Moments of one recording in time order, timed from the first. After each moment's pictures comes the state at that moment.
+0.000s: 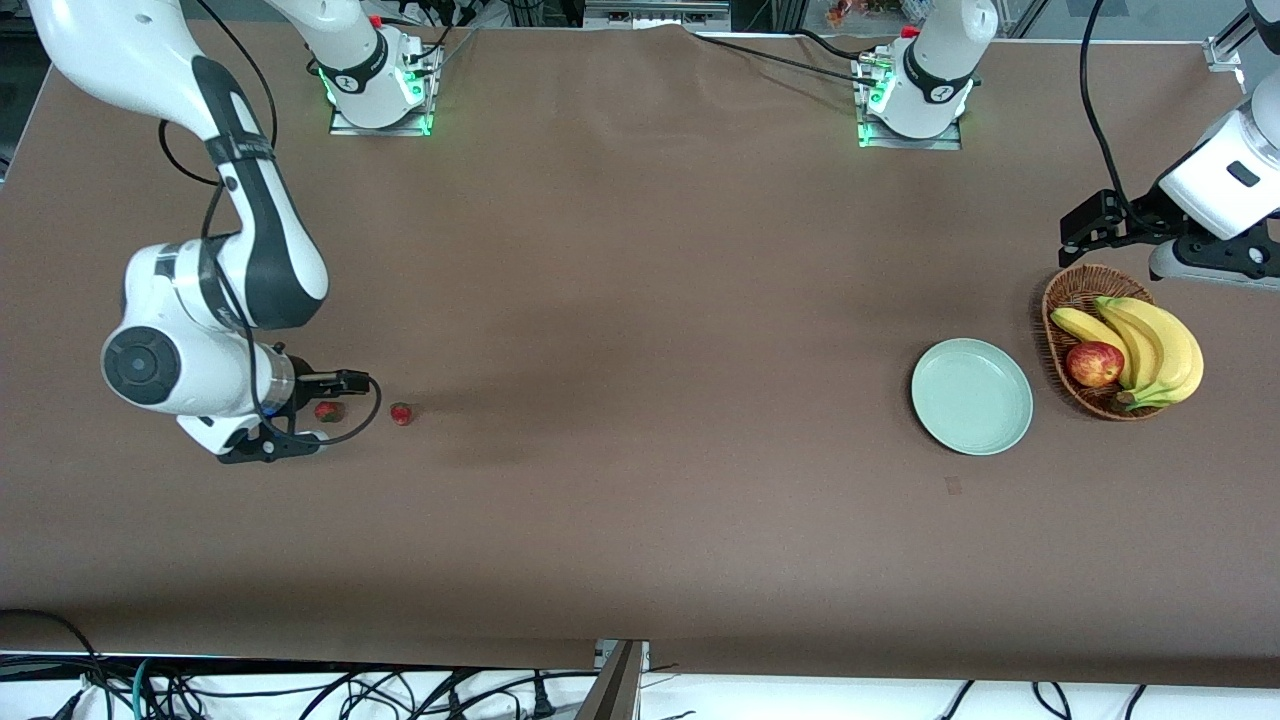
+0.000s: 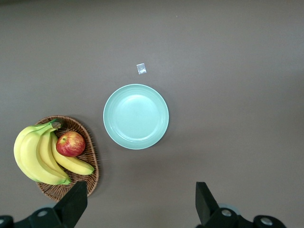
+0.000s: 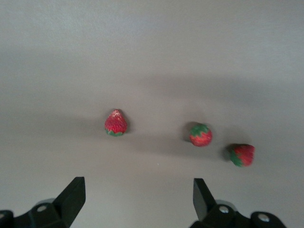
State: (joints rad) left arm -0.01 0.00 -0.04 -1.64 0.01 1.64 0.09; right arm 0.07 0.57 0.08 -1.57 -0.03 1.95 0.03
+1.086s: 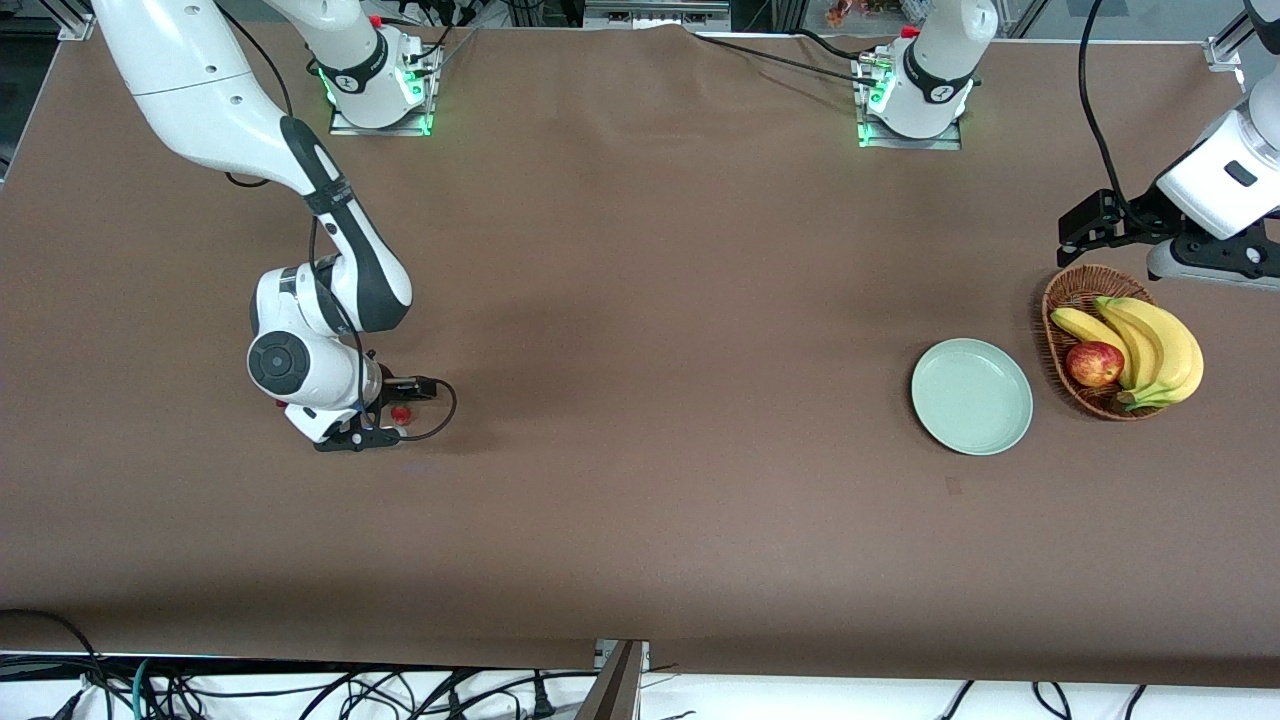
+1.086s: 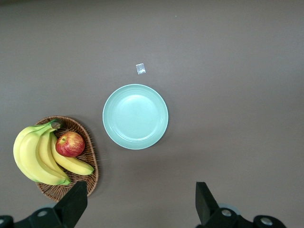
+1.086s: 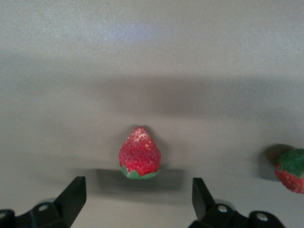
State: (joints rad) left arm -0.01 0.00 -0.04 -1.64 0.01 1.64 0.09; right arm 0.13 0.65 0.08 -1.78 -0.03 2.30 0.13
